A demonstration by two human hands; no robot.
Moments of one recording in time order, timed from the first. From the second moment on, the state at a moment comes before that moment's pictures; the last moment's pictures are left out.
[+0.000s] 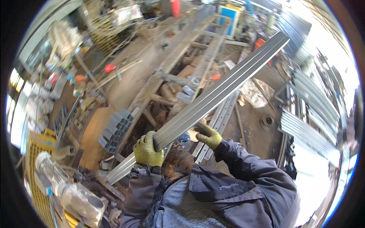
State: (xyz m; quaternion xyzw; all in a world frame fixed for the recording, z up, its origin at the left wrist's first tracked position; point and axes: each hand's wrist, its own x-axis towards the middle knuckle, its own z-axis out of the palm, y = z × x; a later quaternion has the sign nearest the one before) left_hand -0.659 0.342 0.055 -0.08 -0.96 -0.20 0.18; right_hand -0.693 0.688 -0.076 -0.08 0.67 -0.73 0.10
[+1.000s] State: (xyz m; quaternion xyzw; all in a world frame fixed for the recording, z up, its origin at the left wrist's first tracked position) left_hand -0.468 0.196 -0.043 -0.49 -0.86 -0.15 -0.02; right_hand -0.083 0.769 -0.074 0.29 0.11 -0.88 -0.36
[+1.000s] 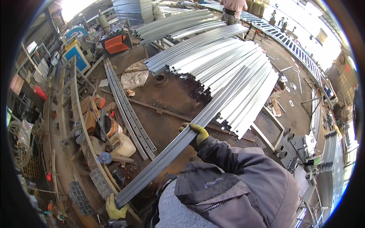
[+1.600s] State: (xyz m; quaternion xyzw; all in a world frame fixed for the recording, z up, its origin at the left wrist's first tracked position) left_hand -0.218 0.605 -0.002 -0.48 -0.82 -0.29 -0.12; right_hand 0.140 1.084 -0.131 0.39 0.07 -0.80 -0.44
